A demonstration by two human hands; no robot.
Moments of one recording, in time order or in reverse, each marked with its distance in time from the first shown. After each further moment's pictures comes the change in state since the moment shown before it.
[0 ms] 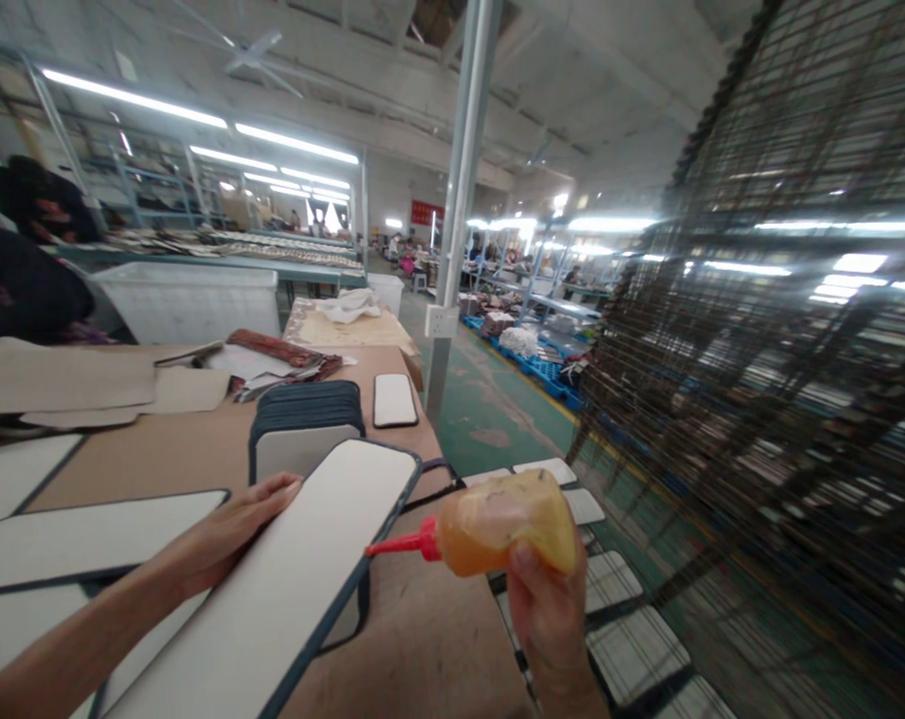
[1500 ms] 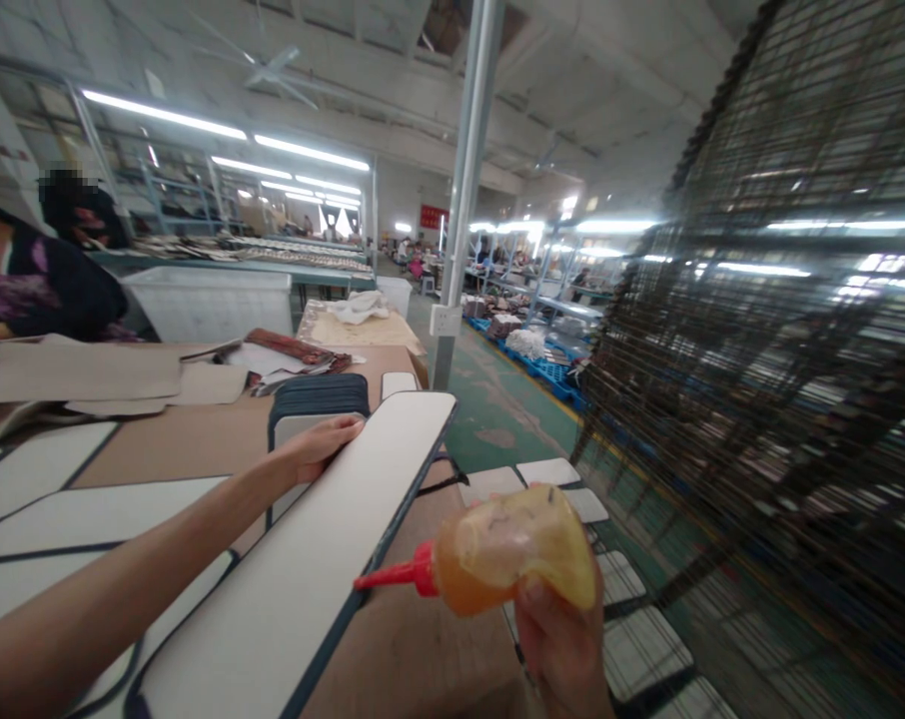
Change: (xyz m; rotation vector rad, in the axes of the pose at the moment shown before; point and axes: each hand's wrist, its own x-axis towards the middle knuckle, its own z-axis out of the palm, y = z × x) left_hand 0.051 0.038 0.049 -0.010 -0.006 0.081; right_hand -0.037 -0.032 -0.015 0.063 -0.159 0.108
